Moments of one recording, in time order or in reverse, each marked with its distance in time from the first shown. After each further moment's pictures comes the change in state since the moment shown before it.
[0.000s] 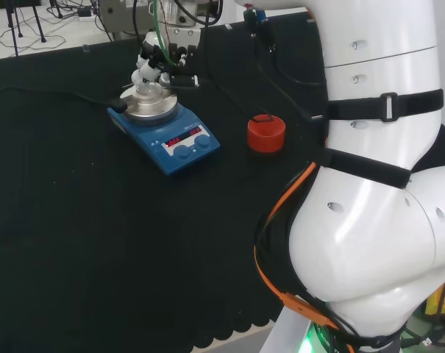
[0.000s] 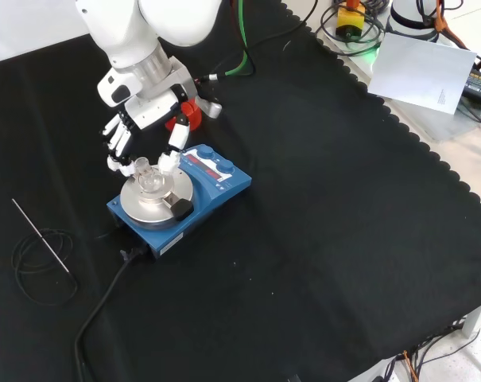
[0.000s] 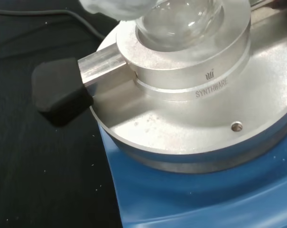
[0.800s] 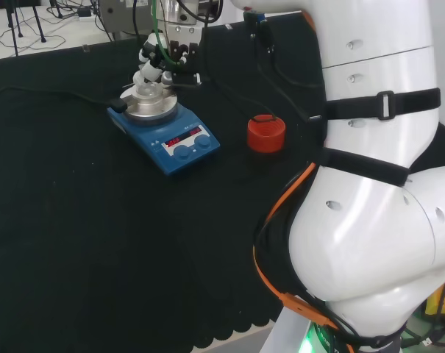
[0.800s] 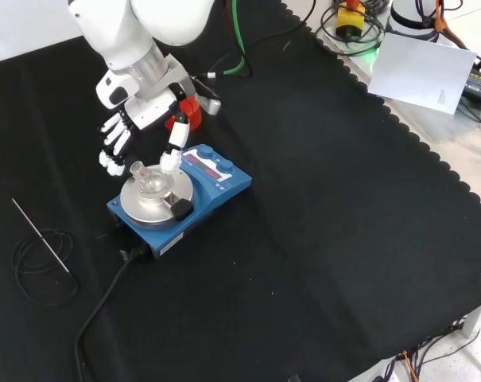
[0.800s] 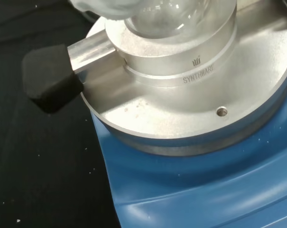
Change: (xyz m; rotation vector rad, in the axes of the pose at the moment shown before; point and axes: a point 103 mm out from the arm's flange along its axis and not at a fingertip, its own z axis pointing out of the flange) arm -0.005 -0.002 -0.001 0.065 -0.006 0.019
